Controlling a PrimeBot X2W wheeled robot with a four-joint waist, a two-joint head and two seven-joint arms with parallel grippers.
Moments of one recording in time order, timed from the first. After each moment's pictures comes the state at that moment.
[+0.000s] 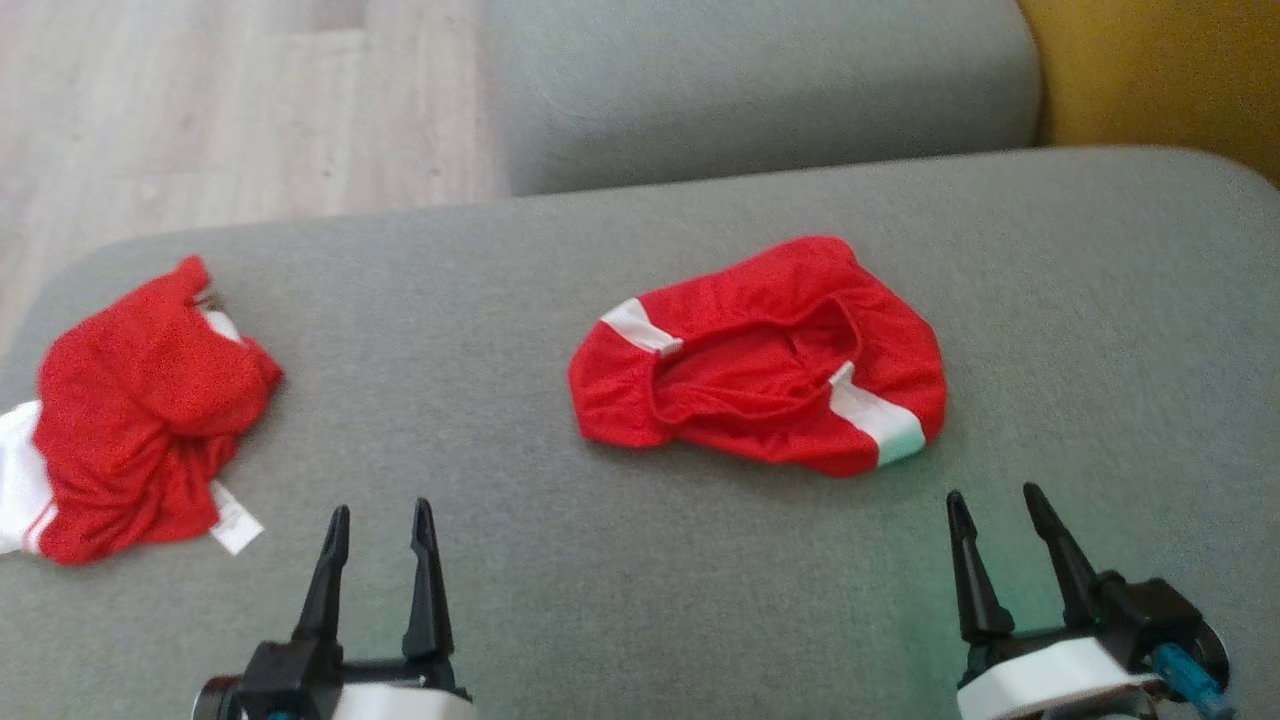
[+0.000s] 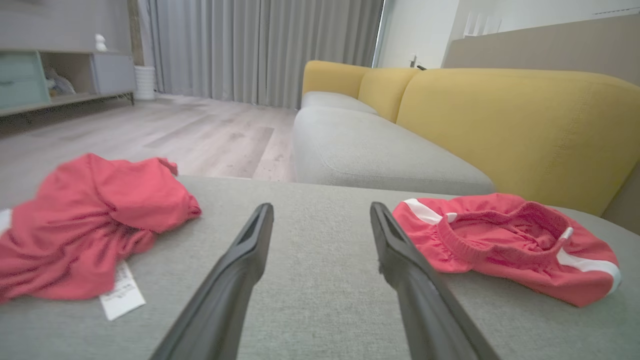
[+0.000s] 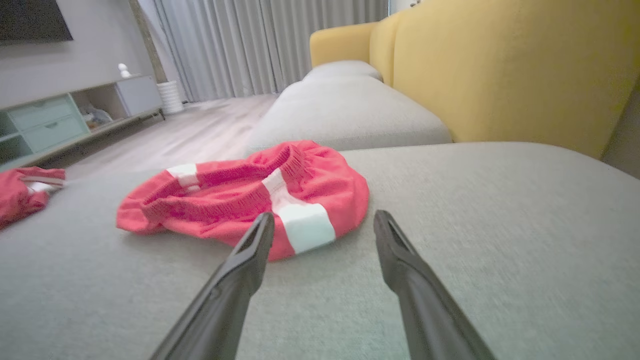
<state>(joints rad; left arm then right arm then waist) 0.09 0.05 -0.20 0.16 -0.25 0.07 -0.25 0.10 -0.05 0.06 0.26 0.10 0.12 -0.26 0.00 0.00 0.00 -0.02</state>
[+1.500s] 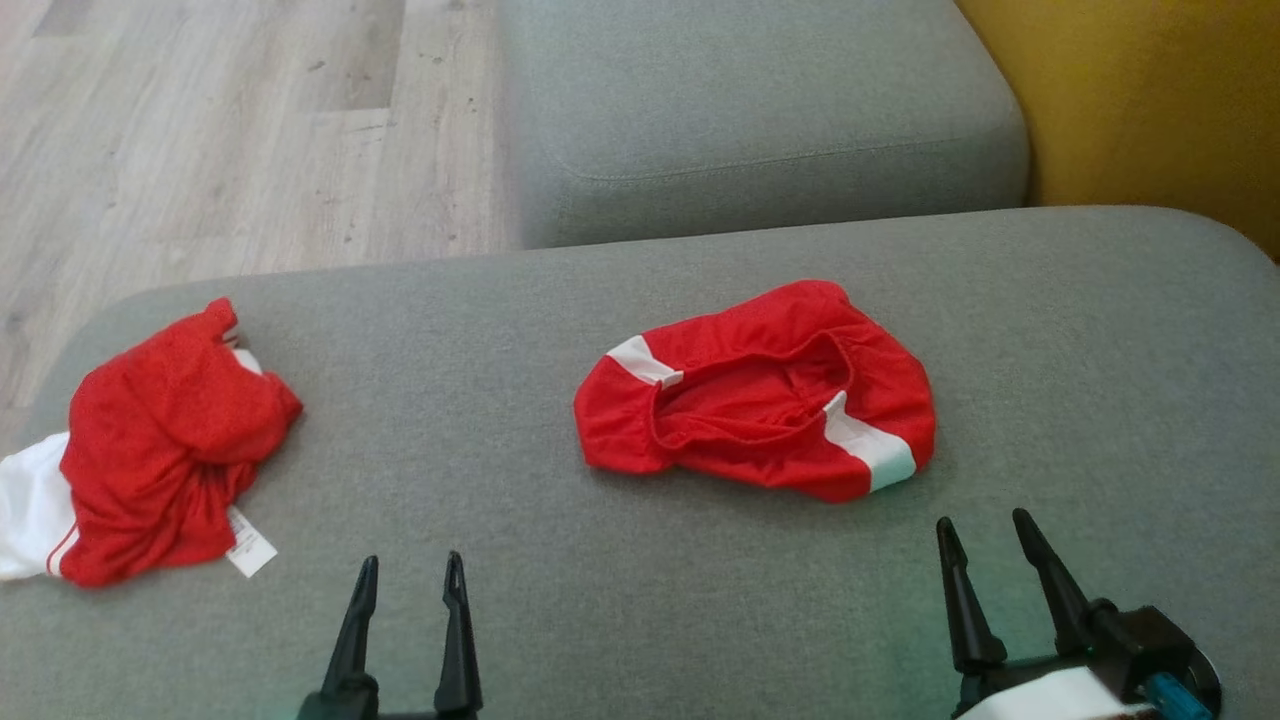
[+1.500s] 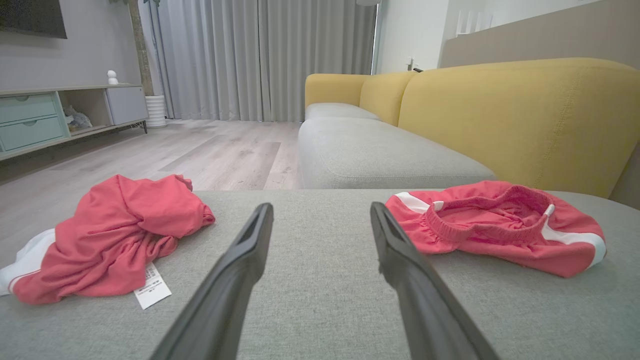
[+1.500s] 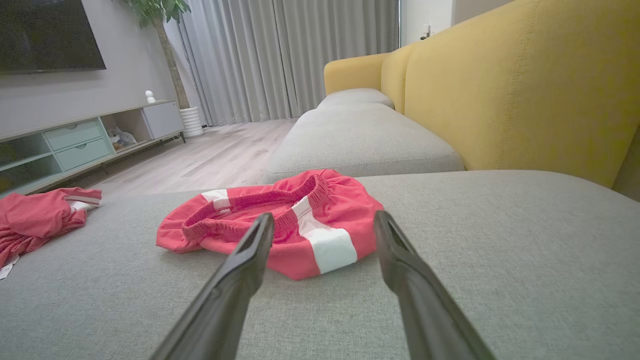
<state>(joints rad) 0.18 0.05 -0.26 0.12 -0.16 0.16 -0.25 0.15 -0.04 0.08 0.21 0.12 0.12 -0.26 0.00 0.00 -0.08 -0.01</state>
